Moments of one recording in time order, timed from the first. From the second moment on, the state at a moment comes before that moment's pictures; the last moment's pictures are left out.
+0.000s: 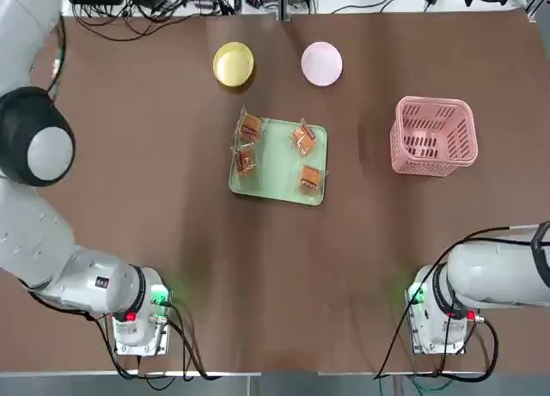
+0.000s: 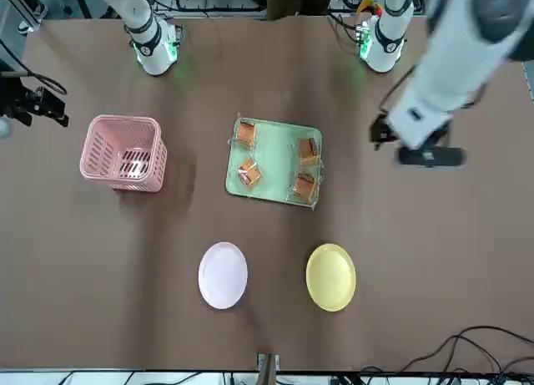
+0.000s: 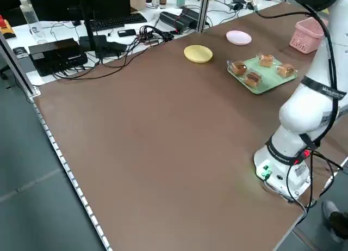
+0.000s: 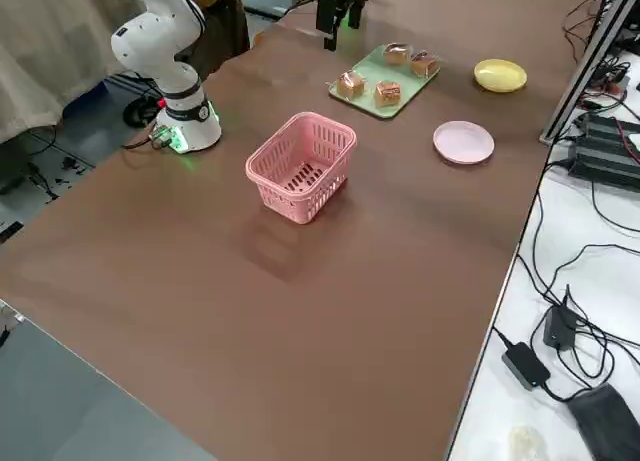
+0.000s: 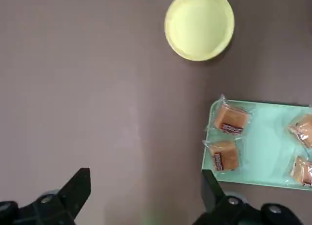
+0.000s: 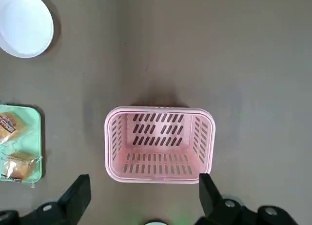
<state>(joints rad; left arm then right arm) -0.15 0.20 -0.20 -1.33 0.07 1.47 -0.29 -0.08 -0.03 0.07 -1.57 -0.01 1.47 0.01</state>
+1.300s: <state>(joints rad) -0.14 0.09 -0.09 -1.64 -0.06 1.75 -0.15 -0.08 -0.03 0.07 -1.56 -0.01 1.47 0.01</state>
